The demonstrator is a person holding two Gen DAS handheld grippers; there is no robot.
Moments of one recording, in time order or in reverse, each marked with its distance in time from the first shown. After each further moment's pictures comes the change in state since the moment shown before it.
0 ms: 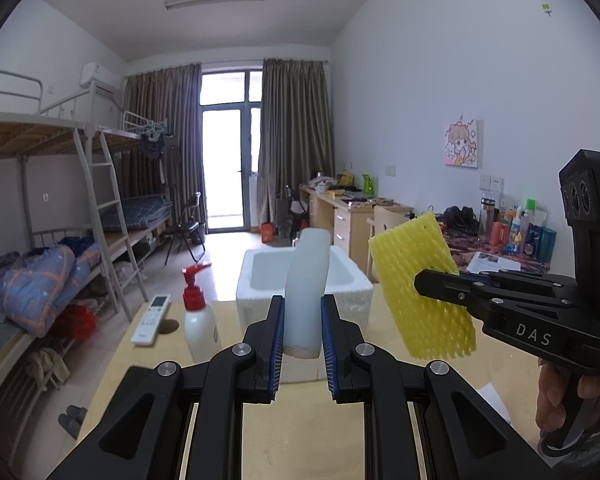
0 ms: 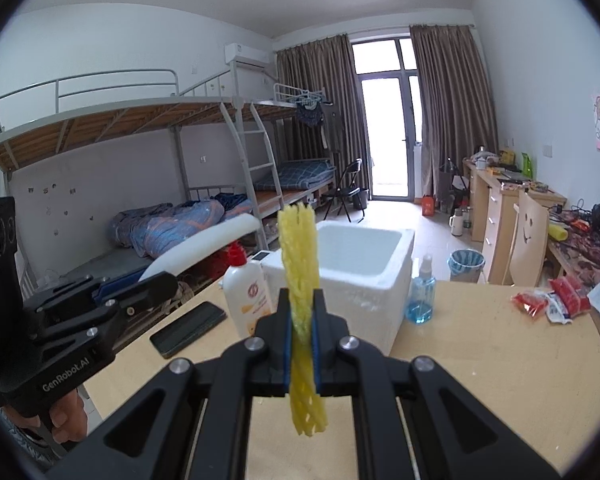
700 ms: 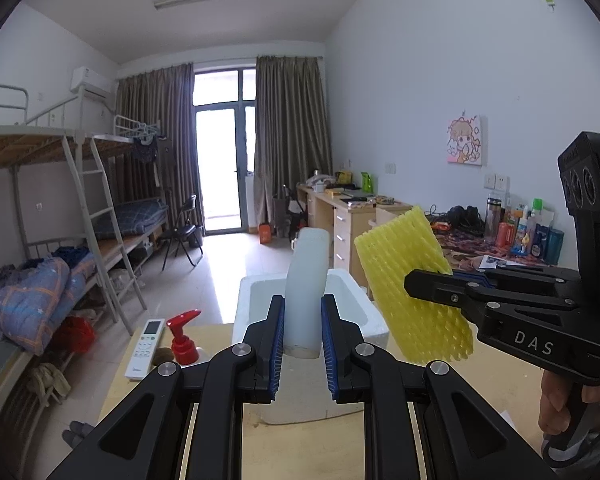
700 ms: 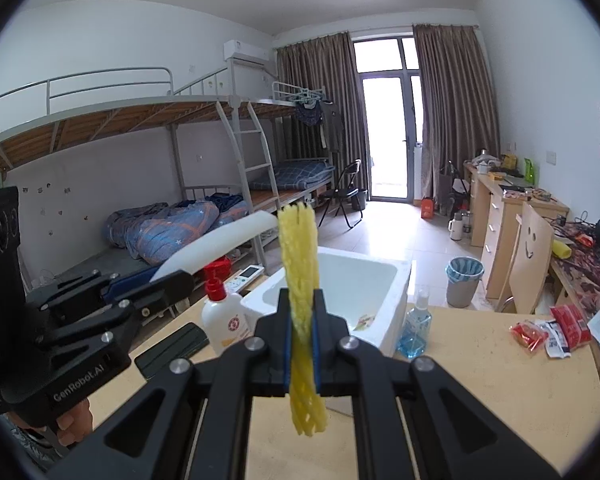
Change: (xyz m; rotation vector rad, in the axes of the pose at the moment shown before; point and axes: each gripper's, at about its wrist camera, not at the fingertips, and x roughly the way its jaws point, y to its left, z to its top) left arm 0.053 0.003 0.041 0.028 0.016 -0.004; right arm 0.036 -0.014 0.041 -0.017 0.015 -0.004
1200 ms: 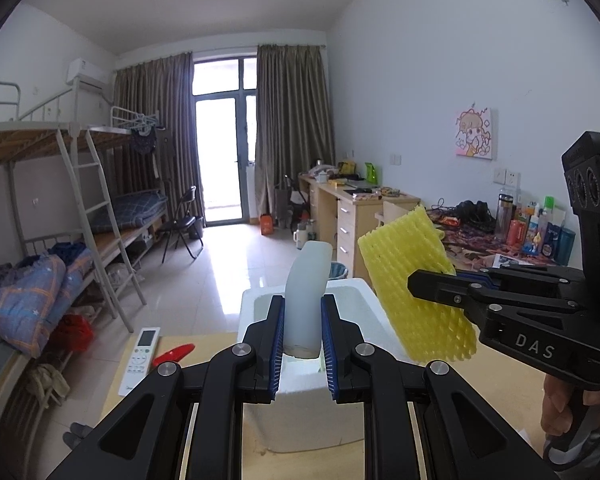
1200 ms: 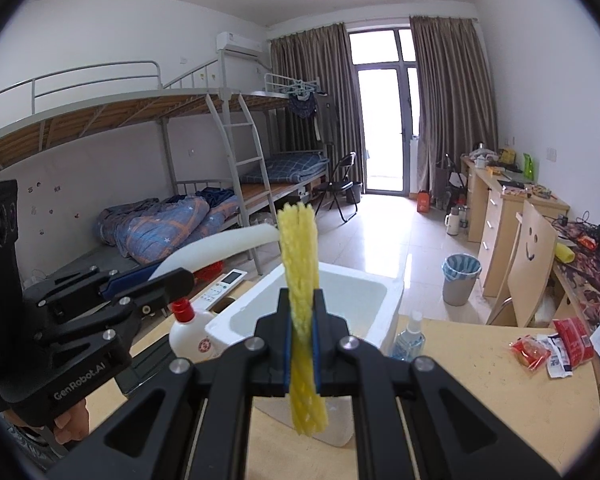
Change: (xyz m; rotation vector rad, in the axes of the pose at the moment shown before) left arm 0.050 0.009 0.017 -0.003 0.042 0.006; right arm 0.039 -0.021 0.016 0.011 0.034 -0.019
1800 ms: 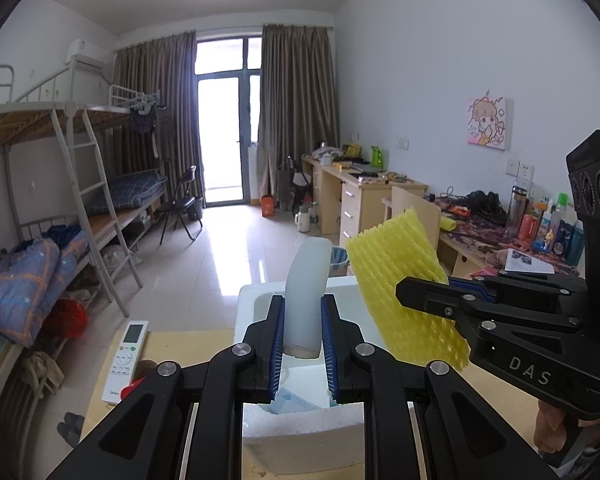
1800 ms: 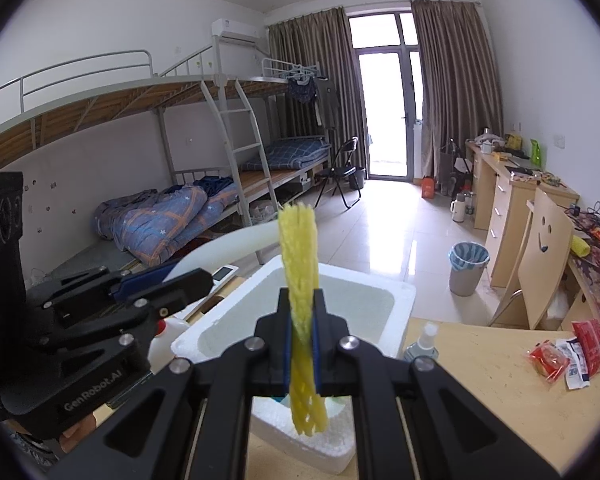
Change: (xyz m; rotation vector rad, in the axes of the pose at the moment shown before) left arm 0.056 0.009 0.004 -0.029 0.071 0.003; right arm 0.044 -0.005 0.009 0.014 0.055 0.016
